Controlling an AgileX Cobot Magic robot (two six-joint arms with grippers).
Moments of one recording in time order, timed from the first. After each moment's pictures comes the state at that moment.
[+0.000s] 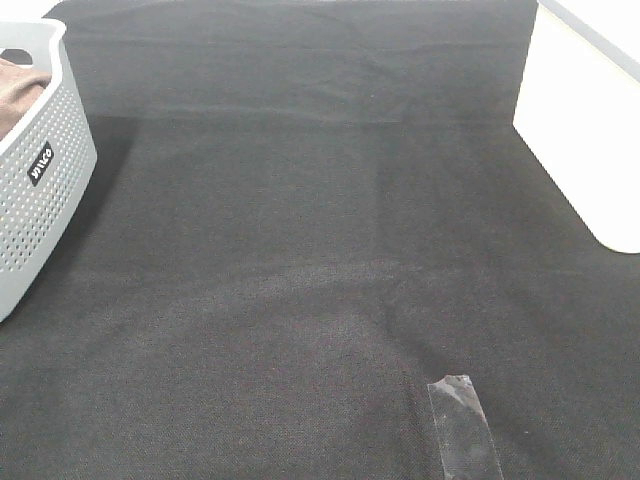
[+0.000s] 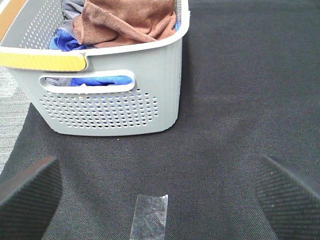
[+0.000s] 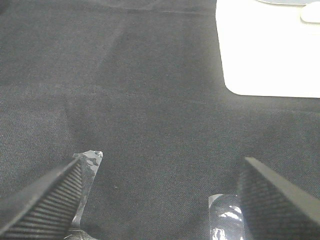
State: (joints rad) left arm 0.04 0.00 -0.50 0.04 1.05 0.01; right arm 0.03 0.00 -0.50 0.09 1.06 -0.09
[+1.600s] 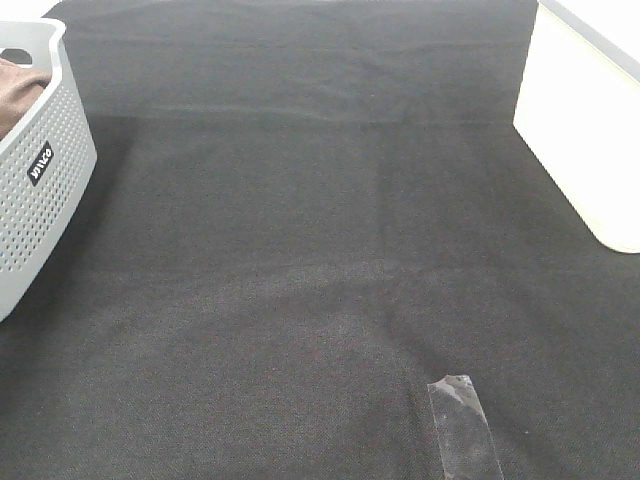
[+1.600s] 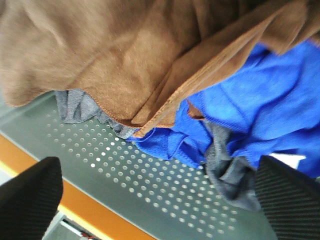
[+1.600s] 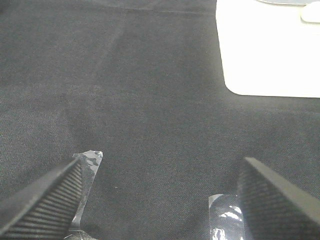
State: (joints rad) left arm 0.12 1.90 -1.76 0.30 1.14 1.19; right arm 0.03 0.00 -0.50 0.09 1.06 -0.09
